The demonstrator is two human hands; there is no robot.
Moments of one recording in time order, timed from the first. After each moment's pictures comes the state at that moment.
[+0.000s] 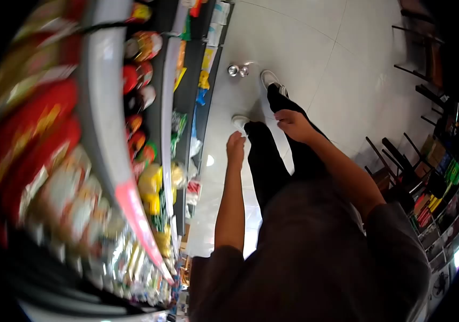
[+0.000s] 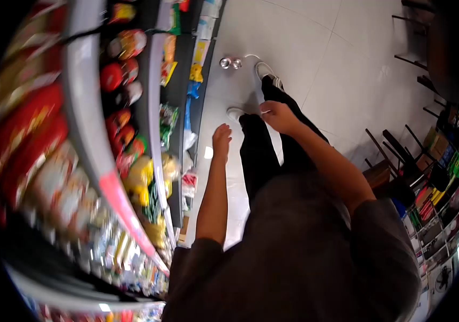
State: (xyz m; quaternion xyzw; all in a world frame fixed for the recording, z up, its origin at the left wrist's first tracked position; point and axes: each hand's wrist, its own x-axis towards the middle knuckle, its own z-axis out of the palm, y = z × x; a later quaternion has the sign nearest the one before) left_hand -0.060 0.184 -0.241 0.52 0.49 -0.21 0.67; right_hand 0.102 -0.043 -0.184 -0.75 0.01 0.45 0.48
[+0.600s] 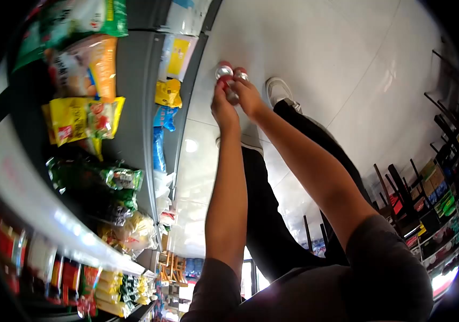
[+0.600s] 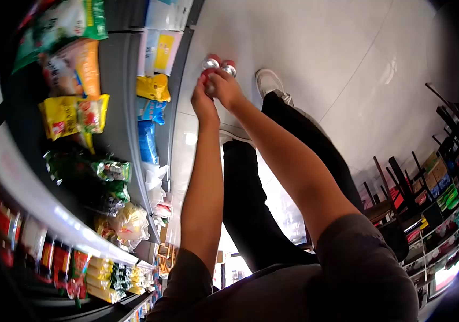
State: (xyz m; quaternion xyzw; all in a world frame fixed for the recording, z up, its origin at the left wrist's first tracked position) left_hand 0.142 0.171 -0.606 0.45 0.57 0.02 0.69; right_hand 0.174 0.099 -0.628 -0.64 0.19 0.42 0.61
